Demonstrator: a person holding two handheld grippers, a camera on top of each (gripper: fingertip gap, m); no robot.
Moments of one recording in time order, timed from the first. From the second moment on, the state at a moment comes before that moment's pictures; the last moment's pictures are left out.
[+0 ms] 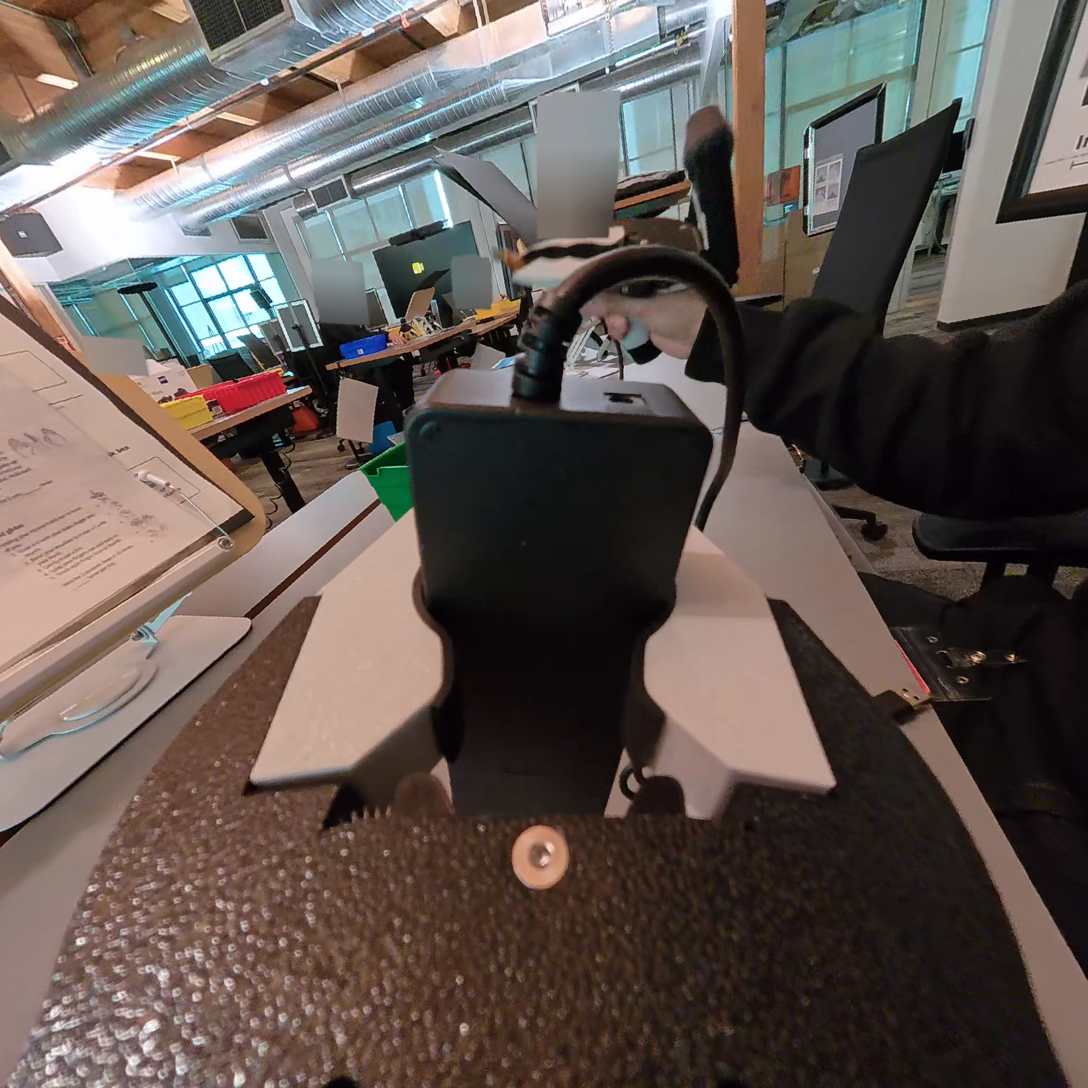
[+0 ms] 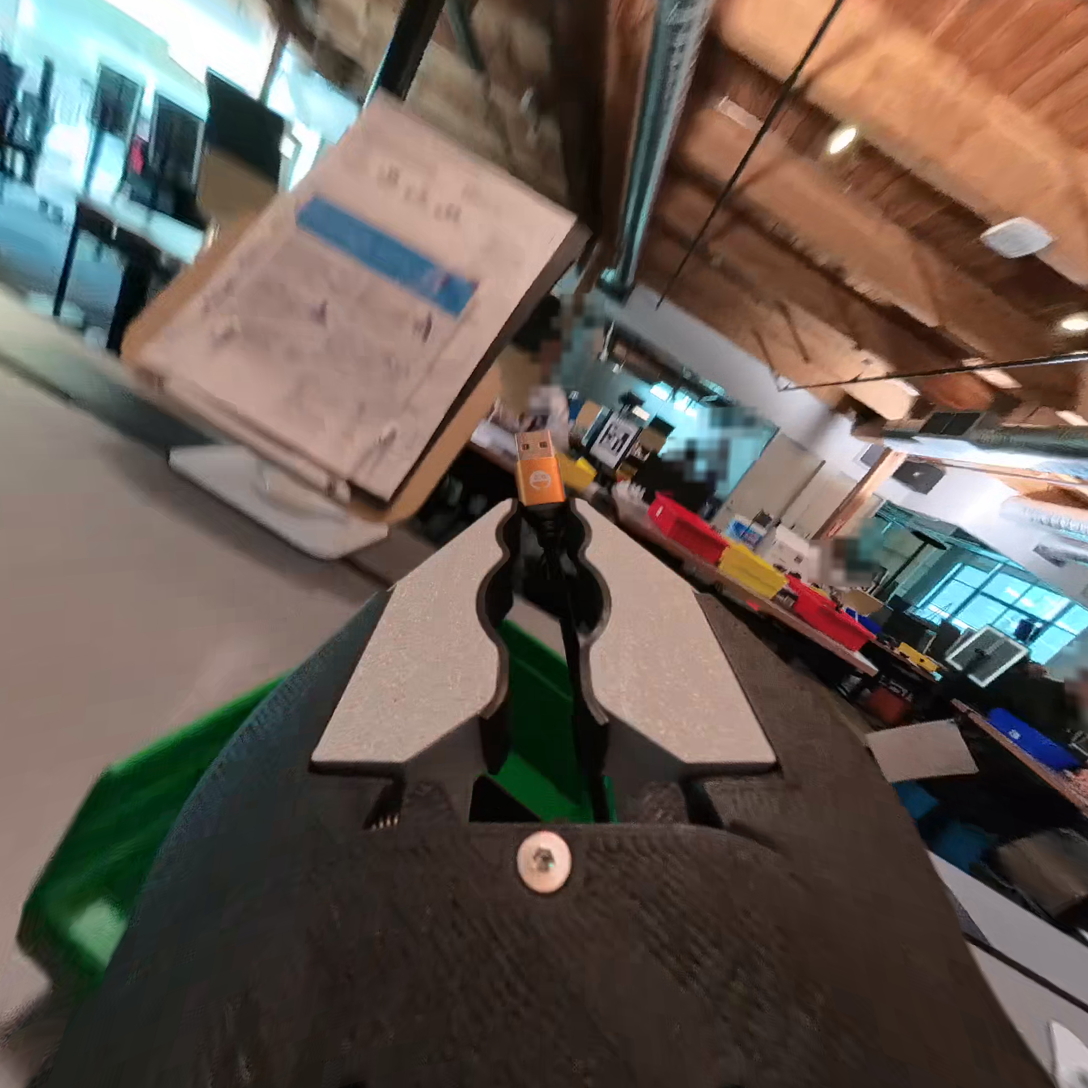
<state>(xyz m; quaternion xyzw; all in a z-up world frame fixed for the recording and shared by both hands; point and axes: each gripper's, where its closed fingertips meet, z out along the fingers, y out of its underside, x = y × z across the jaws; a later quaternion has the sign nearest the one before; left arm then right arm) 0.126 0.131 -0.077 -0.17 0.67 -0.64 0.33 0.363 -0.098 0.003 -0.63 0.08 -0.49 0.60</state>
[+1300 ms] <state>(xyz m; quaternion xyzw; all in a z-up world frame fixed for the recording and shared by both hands) 0.087 0.050 -0.085 -0.02 0.67 -0.71 0.21 0.094 0.091 -0.104 -0.72 -0.17 0.01 0.67</state>
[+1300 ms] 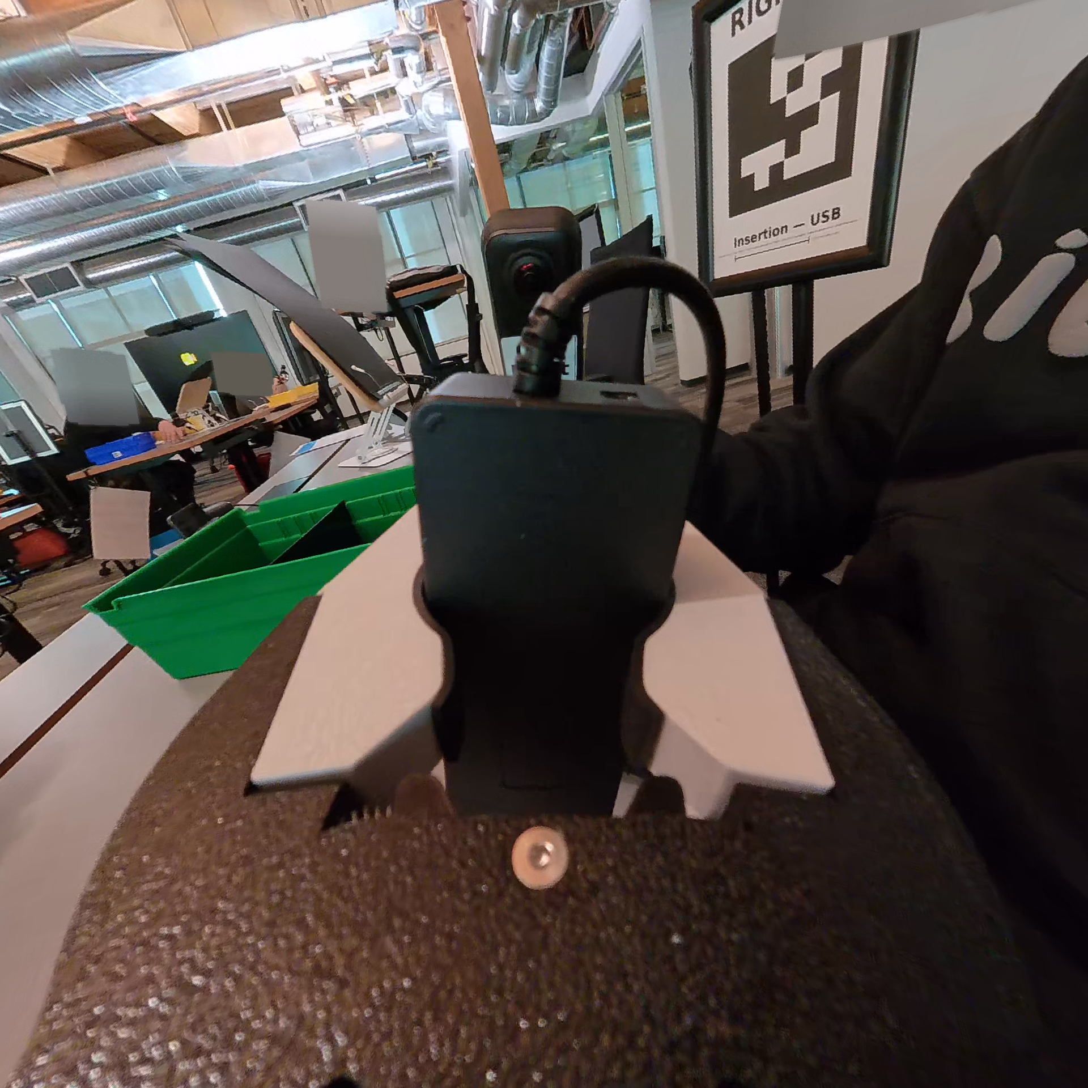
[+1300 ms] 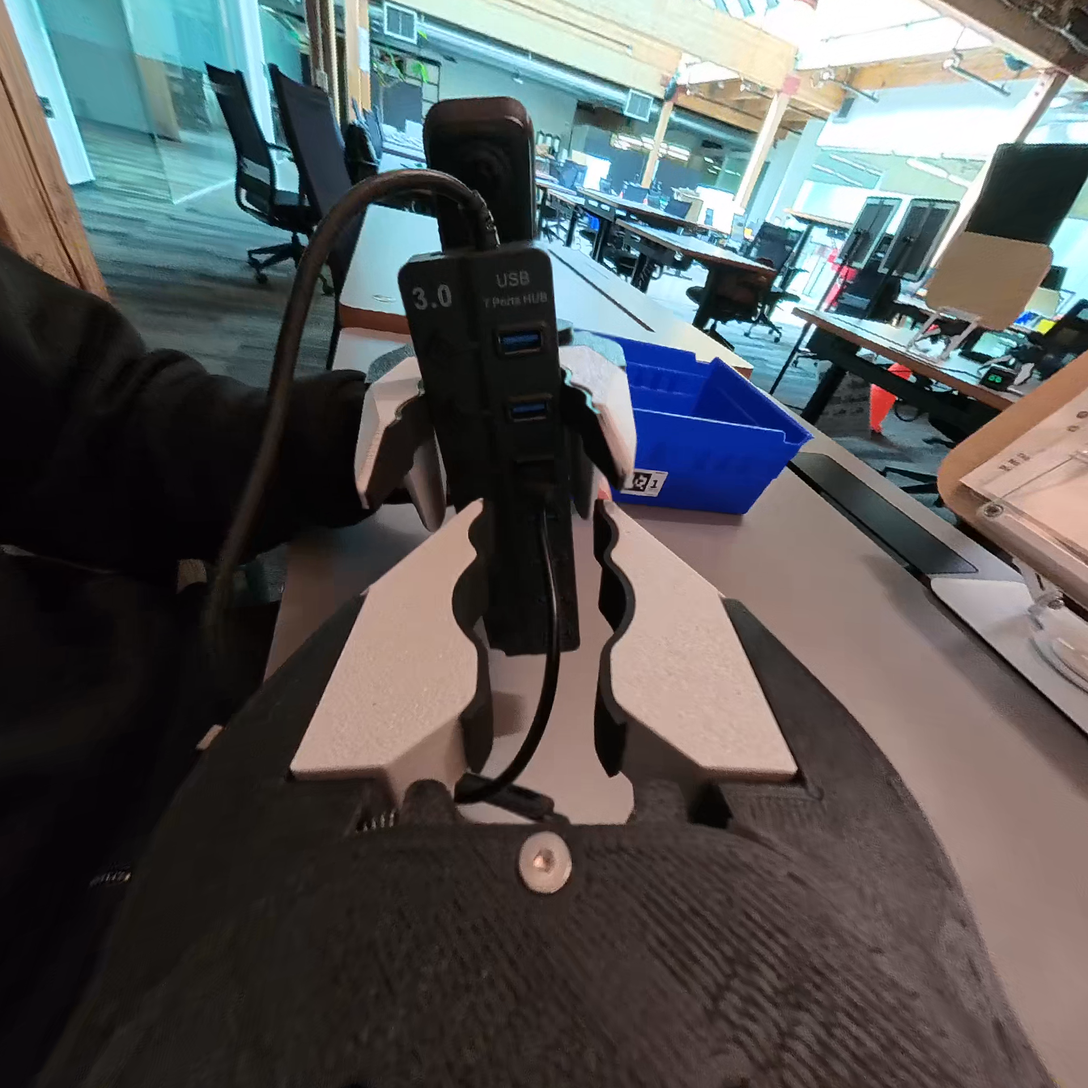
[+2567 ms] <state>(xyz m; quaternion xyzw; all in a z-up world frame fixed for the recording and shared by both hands) 0.091 0.032 -0.080 -0.04 0.70 -0.68 0.23 0.089 0.077 -0.092 -0.77 -0.18 -0.06 0.61</state>
